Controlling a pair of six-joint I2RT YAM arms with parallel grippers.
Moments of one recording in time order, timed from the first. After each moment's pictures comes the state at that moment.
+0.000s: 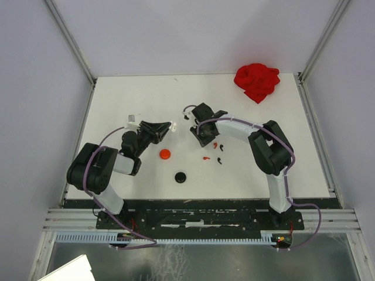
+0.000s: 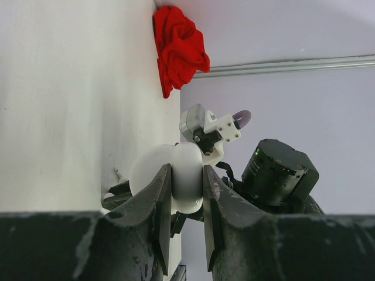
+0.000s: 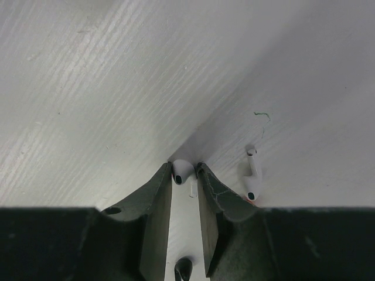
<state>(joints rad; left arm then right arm) -0.25 1.66 0.39 1.23 0.29 -1.40 0.66 2.06 1.48 -0.56 -0.02 -0.05</state>
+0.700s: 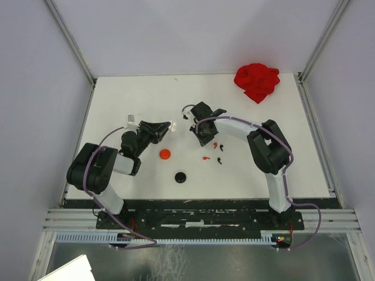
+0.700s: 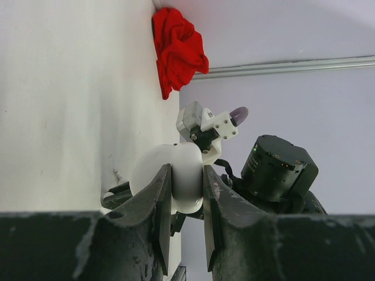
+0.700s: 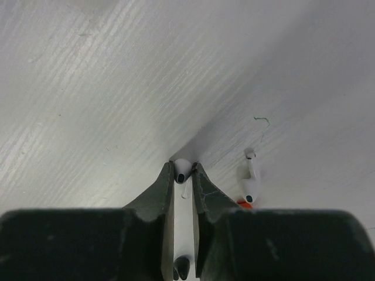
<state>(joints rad) -0.24 1.66 0.39 1.24 0.30 -1.40 0.66 2.08 1.52 -0.60 -0.03 -0.06</state>
